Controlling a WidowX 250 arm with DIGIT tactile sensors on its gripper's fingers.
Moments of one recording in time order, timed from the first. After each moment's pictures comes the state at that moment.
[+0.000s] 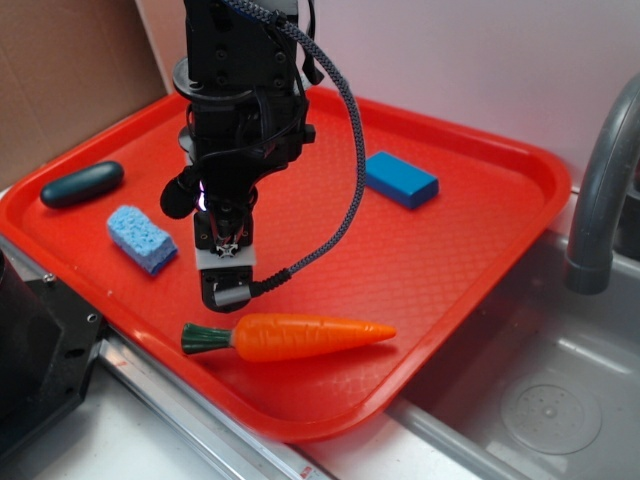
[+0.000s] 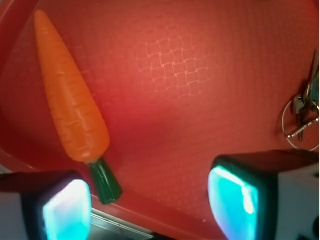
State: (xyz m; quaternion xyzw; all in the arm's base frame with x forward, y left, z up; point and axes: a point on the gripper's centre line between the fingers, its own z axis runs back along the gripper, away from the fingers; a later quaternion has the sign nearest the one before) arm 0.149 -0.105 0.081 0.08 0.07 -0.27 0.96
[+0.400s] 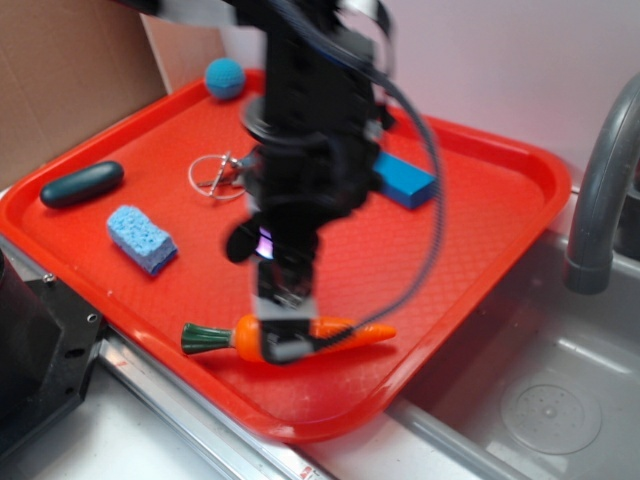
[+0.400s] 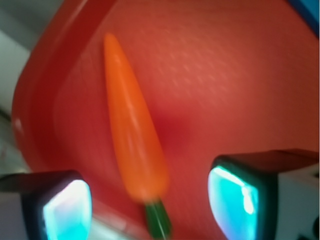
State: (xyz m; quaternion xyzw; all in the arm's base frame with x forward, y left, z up) arm 0.155 -0.155 0.059 0.06 0.11 -0.32 0.94
